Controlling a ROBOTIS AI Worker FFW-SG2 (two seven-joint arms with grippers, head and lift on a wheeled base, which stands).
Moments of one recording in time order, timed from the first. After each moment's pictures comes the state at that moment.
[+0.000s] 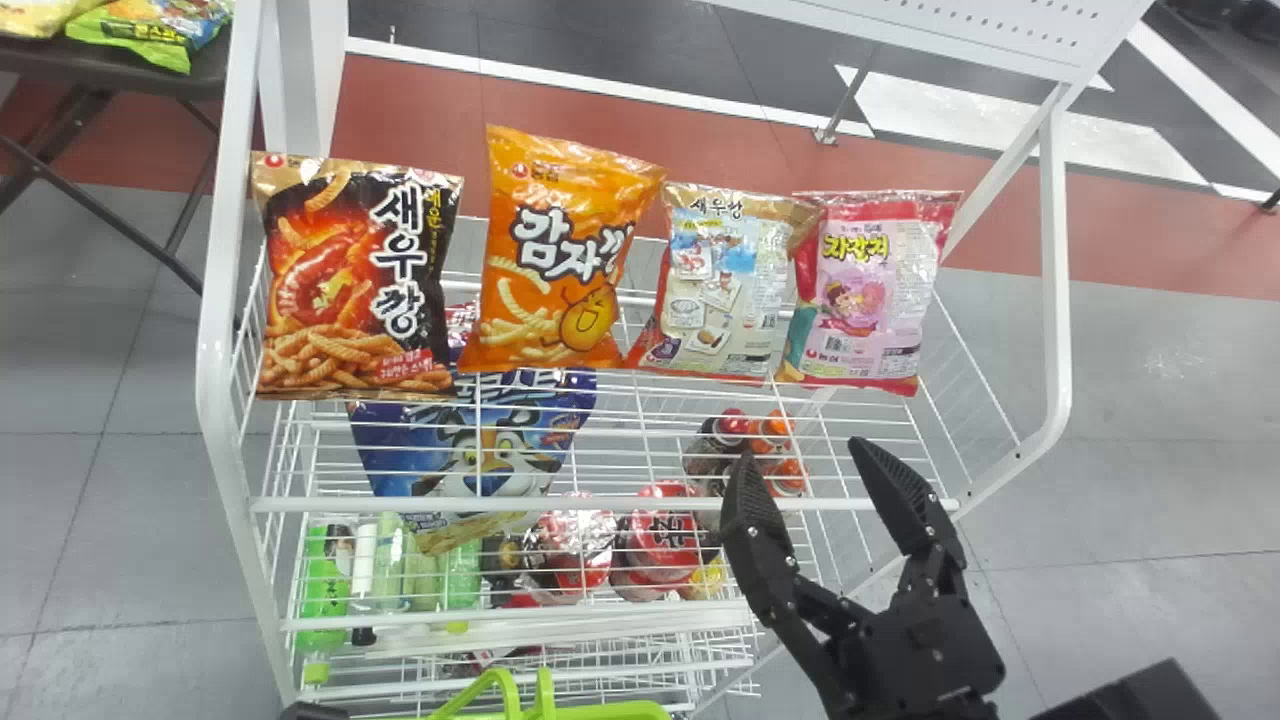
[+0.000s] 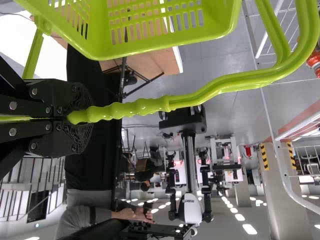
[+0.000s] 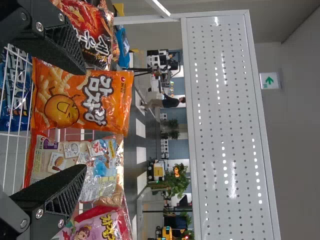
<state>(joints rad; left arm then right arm) 0.51 0.00 -0.21 -2.16 0.35 1.57 -0.79 1.00 -0.25 -0.06 -2.30 -0.23 -0.34 0.03</state>
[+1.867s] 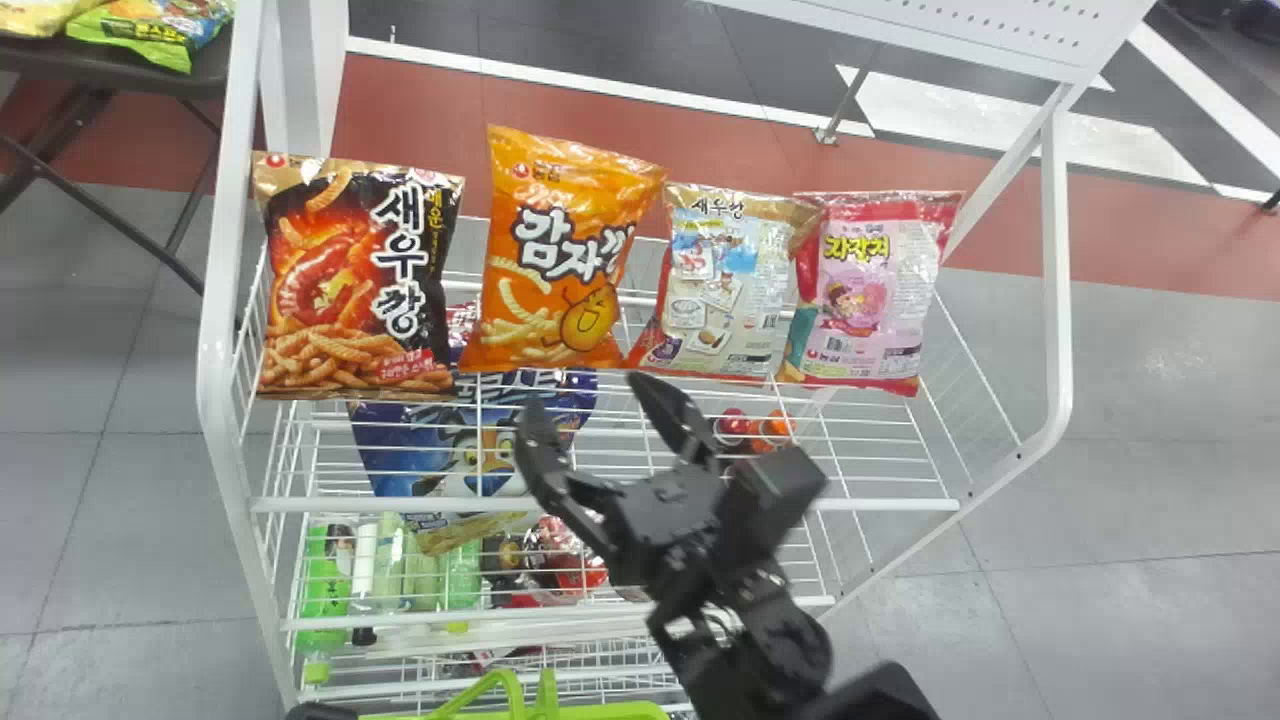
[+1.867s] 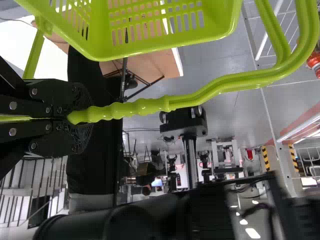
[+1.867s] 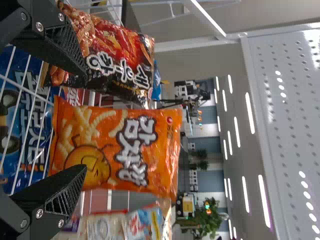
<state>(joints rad) 0.51 0.00 -0.24 -2.17 0.32 1.57 -0.78 0.45 -0.21 0.20 -1.97 -0.16 0.01 0.06</state>
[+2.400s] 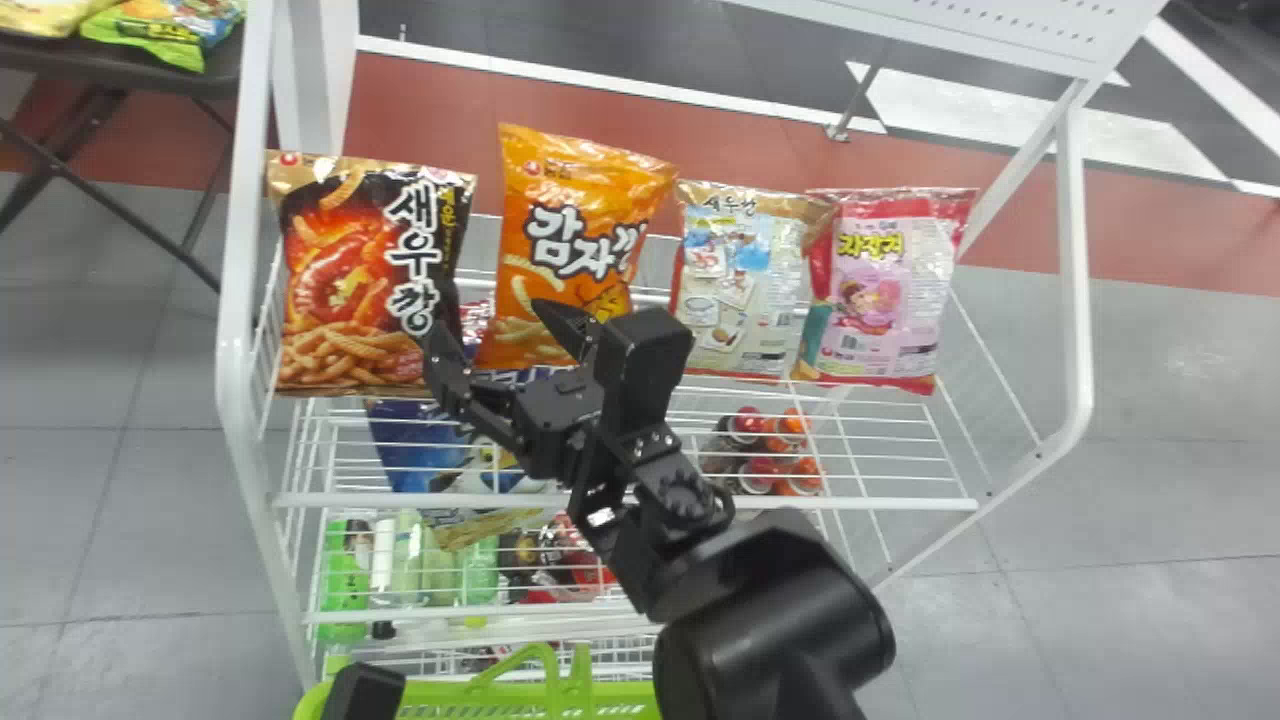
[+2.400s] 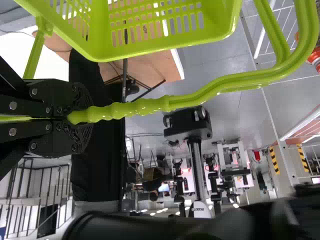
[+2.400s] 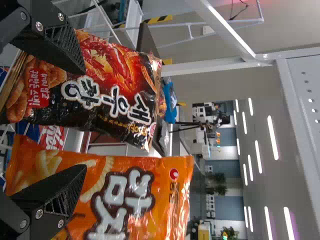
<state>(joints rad) 0.46 0.00 -0.27 -2.14 0.31 1.57 -0.78 0.15 -0.13 0.29 -1.83 -0.14 0.26 0.10</state>
